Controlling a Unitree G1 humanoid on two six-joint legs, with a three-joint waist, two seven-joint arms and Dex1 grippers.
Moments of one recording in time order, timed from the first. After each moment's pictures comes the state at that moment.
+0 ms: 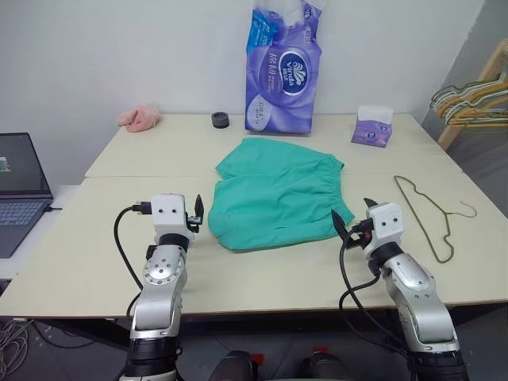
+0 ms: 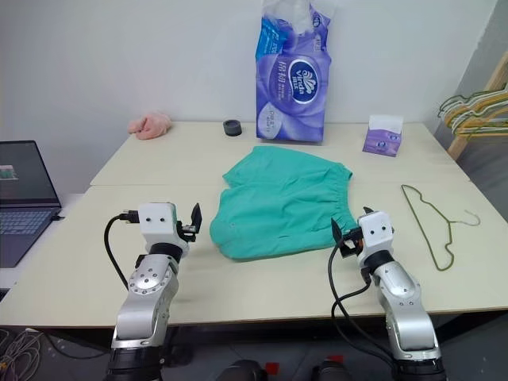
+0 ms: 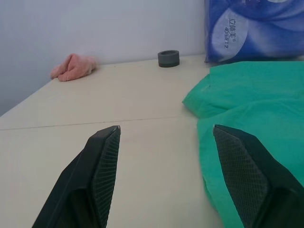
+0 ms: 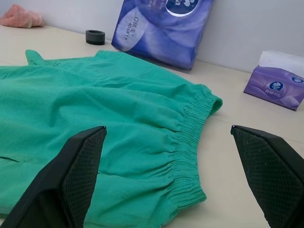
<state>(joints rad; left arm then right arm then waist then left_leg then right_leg) -0.12 0.16 0.12 -0.17 -0.01 0.26 0.01 -0.03 -0.24 -0.02 -0.28 0.06 0.24 0.26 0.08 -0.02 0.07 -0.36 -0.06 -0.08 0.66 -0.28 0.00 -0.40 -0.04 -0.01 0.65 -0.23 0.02</state>
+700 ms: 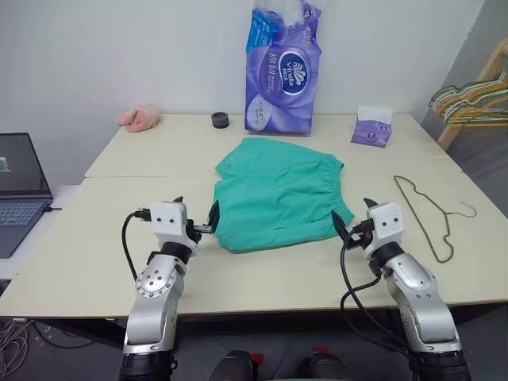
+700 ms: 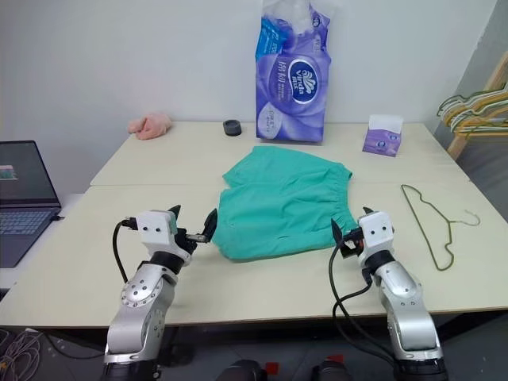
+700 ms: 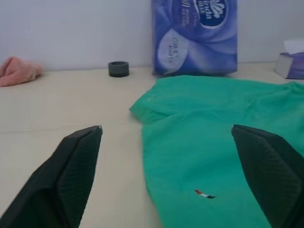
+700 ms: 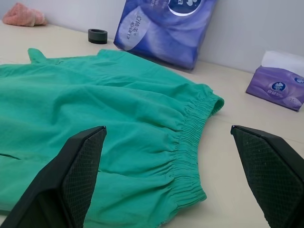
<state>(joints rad) -0.03 0.19 0.12 -0.23 -0.18 0.19 -0.24 -0.03 -0.27 -0.02 -0.28 0.07 0.24 0.28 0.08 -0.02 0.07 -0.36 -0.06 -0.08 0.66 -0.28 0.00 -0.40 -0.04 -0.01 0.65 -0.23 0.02</state>
